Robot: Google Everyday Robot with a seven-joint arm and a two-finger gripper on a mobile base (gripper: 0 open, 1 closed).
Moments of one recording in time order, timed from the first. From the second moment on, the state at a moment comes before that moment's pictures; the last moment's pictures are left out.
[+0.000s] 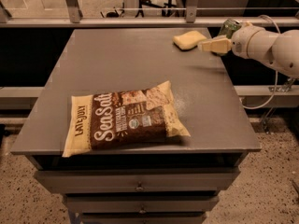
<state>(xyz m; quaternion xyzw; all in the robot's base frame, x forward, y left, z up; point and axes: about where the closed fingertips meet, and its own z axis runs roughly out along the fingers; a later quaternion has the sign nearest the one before) 0.780 -0.275 0.910 -0.23 0.74 0.08 0.63</state>
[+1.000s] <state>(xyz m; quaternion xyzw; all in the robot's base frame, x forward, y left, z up) 0.787 -0.259 0.893 -0.22 0.73 0.11 0.64</state>
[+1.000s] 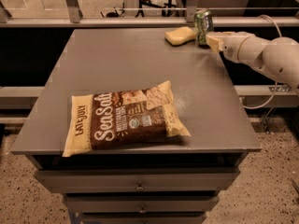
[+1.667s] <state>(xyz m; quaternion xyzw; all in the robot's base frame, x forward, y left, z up) 0.814 -0.236 0.879 -0.23 0.72 0.13 0.64</state>
